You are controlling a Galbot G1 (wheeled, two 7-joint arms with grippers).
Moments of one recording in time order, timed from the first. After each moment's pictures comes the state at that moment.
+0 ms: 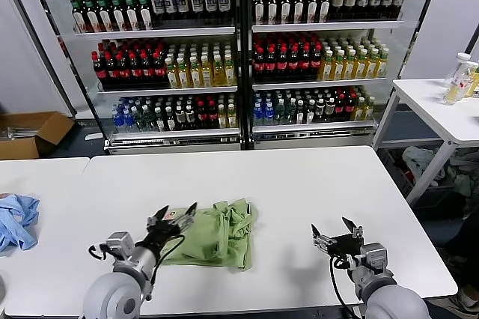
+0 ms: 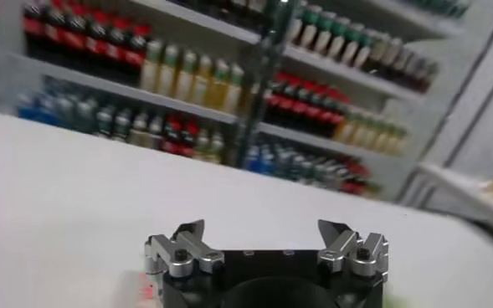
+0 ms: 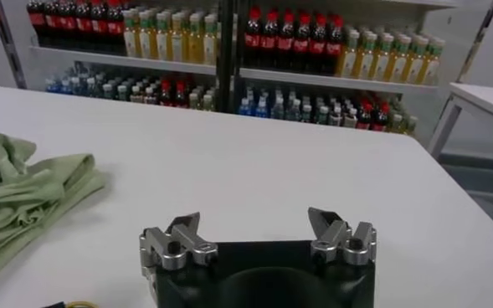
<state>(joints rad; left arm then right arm) 1.32 -1.15 -0.41 -2.03 -0.70 0.43 -0.21 -1.40 0.97 0.40 2.15 0.52 -0.55 0.26</state>
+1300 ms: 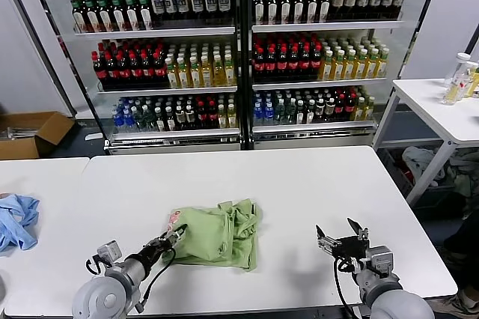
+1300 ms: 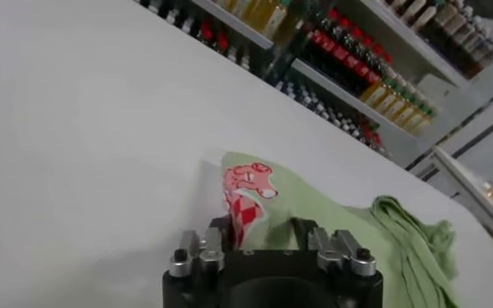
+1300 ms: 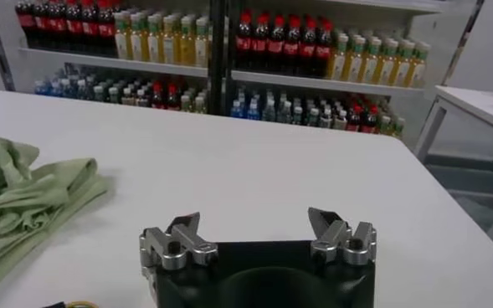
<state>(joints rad) 1.32 -1.14 -0.49 -1.90 -1.10 0.54 -0.18 -1.45 0.99 0.44 2.19 0.51 -0.55 0.27</state>
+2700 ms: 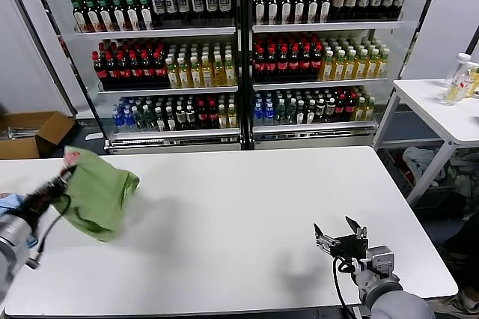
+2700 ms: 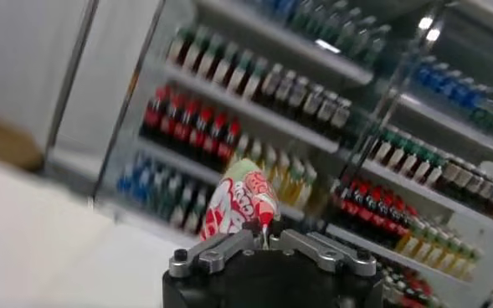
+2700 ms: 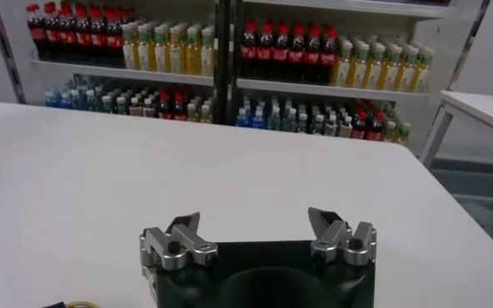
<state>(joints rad) 1.33 -0.91 -1.01 -2.03 -1.21 0.55 -0.13 -1.45 0.99 0.44 2.22 0.52 -0.55 0.27</state>
